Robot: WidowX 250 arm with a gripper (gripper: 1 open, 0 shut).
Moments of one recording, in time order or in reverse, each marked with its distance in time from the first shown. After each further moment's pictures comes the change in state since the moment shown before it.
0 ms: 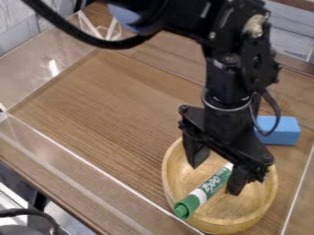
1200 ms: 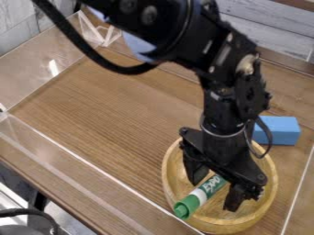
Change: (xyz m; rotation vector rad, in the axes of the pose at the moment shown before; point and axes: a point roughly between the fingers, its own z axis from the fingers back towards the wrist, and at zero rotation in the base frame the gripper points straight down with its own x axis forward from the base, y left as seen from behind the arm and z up) arm 0.000 0.000 -0.033 -0.016 0.000 0.004
